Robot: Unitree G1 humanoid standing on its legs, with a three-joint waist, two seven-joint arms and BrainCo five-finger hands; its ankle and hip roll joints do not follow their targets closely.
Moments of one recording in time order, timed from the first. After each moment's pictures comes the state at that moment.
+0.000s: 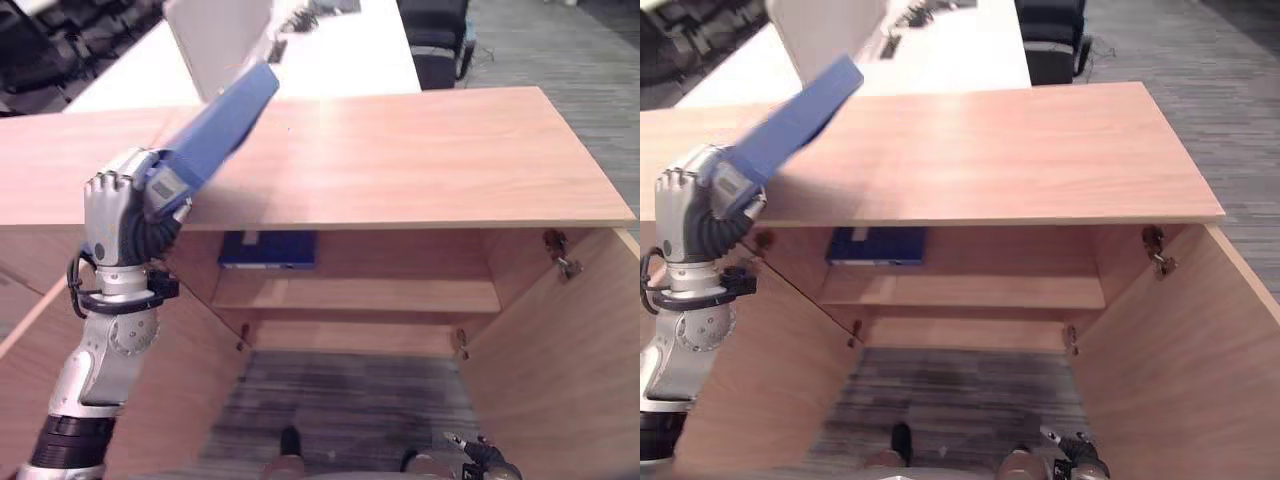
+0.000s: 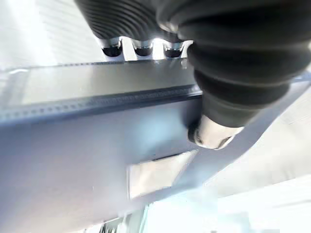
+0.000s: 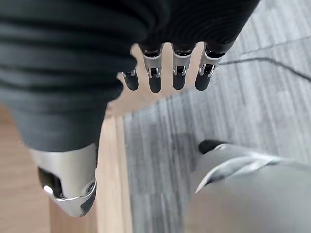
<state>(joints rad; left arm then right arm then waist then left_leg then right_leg) -0.08 0.63 0.13 -0.22 0.43 -0.22 0.57 -0.02 -0.26 0.10 1.27 0.37 -0.08 -0.16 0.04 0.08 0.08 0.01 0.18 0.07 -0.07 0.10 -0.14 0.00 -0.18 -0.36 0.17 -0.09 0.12</state>
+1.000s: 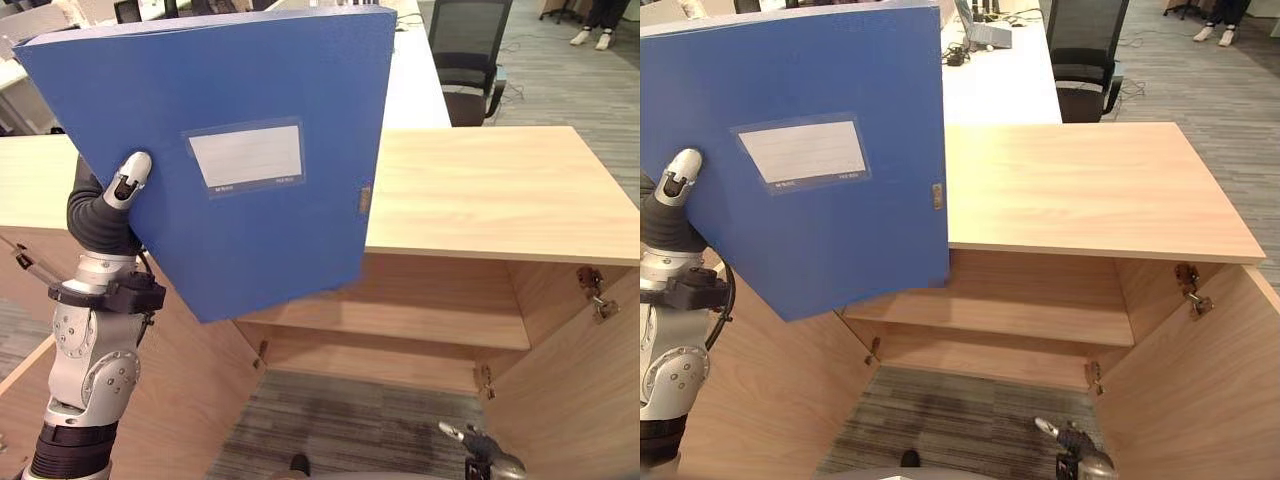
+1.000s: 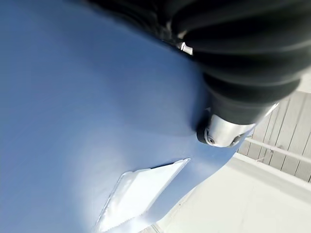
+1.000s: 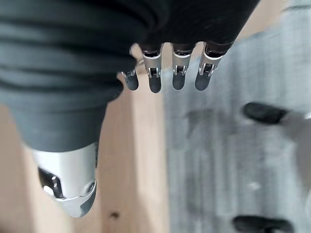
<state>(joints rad) -0.08 0.65 0.15 -0.39 -0.92 -0.27 -0.16 -0.05 -0.30 0.13 1.13 0.39 -0.06 0.00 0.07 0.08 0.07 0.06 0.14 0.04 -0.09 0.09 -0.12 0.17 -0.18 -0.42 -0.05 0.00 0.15</state>
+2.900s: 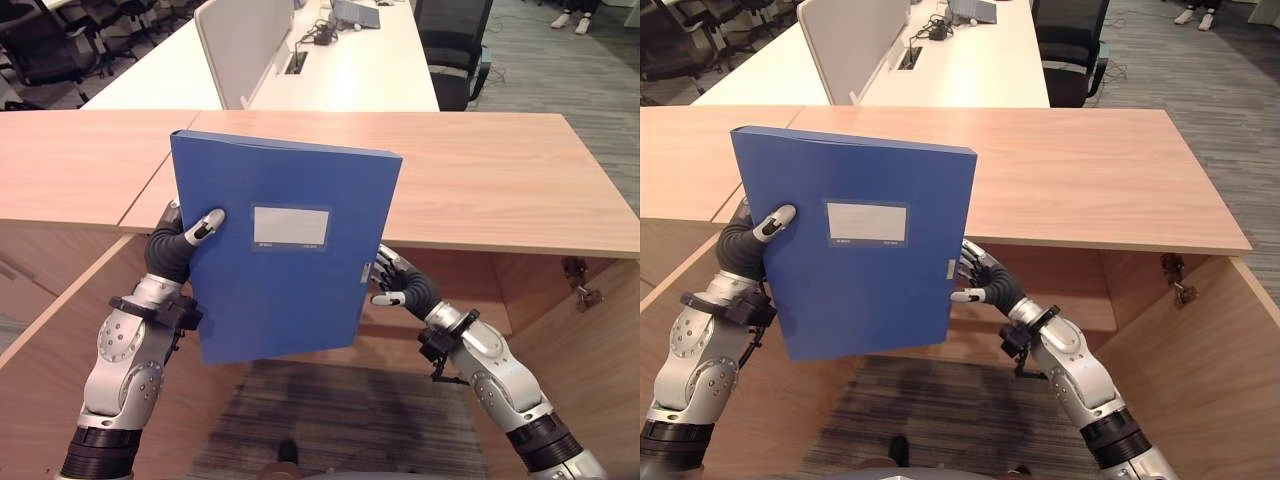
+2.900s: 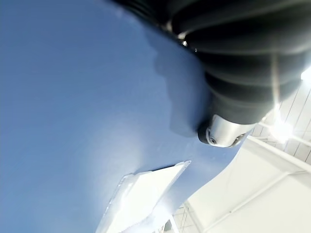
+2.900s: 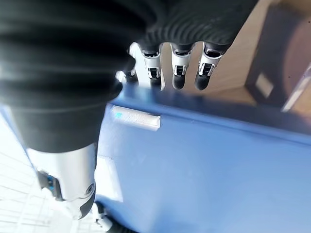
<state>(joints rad) -0.04 0.55 0.07 -0.24 -0.74 -0.16 -0.26 -0.13 -0.46 0.31 -0.11 0.58 -0.02 0.37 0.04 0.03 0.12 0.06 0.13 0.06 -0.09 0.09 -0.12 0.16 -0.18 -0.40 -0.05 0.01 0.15</state>
